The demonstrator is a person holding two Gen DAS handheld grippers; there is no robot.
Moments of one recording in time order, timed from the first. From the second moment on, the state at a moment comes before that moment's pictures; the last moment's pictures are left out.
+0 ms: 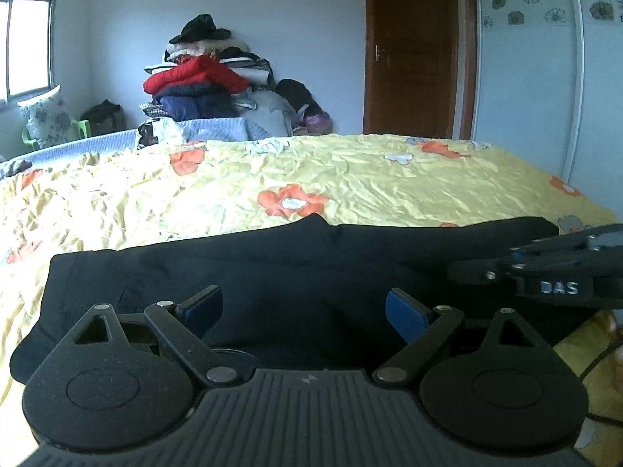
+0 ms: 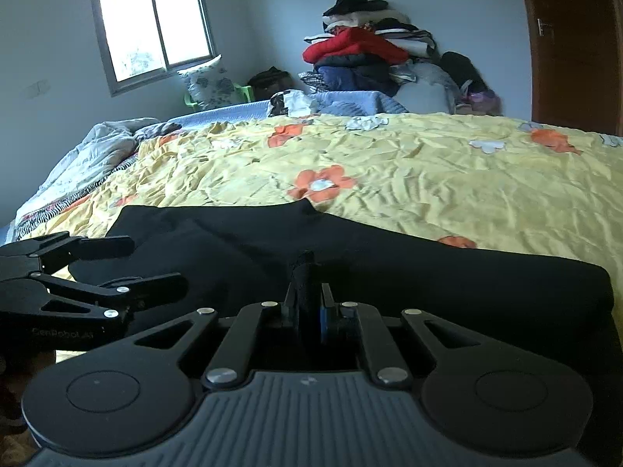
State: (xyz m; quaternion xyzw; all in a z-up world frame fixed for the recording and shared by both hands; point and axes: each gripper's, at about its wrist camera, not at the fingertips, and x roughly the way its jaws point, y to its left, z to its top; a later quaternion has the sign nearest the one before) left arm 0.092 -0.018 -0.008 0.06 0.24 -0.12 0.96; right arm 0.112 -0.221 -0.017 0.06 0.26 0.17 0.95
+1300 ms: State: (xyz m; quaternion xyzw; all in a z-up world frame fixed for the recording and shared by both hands) left arm 0.104 -0.133 -0.039 0.19 0.26 -0.22 0.92; right arm 0.154 -0.448 -0.023 0.27 0.27 0.08 0.92
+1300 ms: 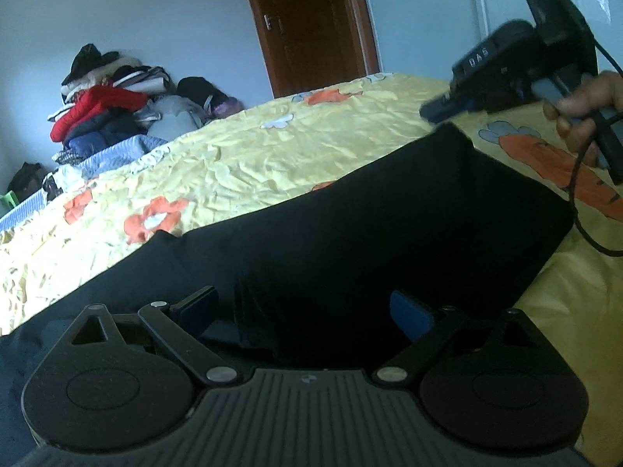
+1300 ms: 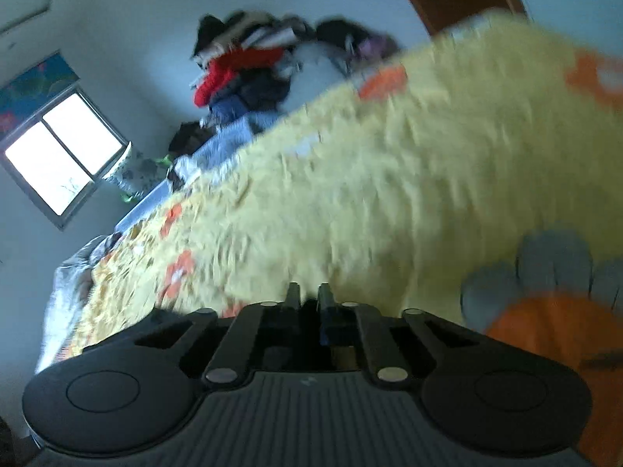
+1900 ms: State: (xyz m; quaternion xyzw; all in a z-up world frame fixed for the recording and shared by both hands) left arm 0.100 -0.131 -0.036 0.19 0.26 -0.22 0.92; right arm 0.150 -0.444 -0.037 0.26 0.32 0.09 0.90
